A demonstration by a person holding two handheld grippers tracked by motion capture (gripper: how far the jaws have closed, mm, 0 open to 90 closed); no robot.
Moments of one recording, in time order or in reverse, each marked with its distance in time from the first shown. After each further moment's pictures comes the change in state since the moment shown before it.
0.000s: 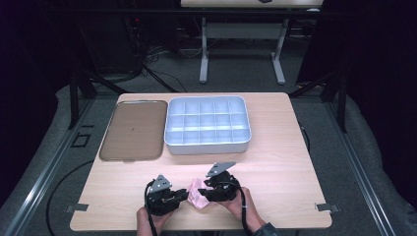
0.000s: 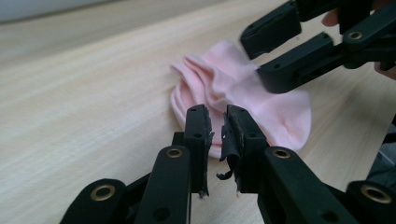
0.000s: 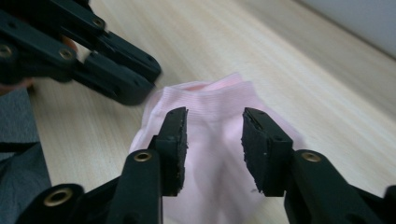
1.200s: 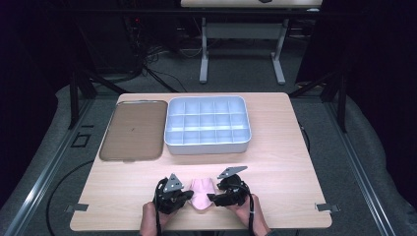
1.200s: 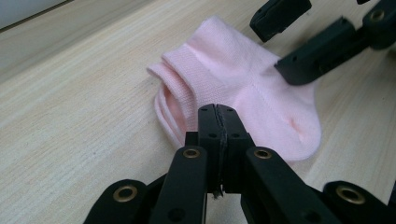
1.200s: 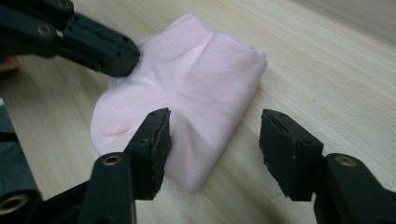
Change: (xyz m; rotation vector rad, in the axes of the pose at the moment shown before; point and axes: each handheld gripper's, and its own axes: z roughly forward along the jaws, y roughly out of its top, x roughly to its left) left arm -0.007 0.004 0.027 0.111 0.000 0.181; right arm -0.013 -0.031 -0.004 0.038 -0.038 0.158
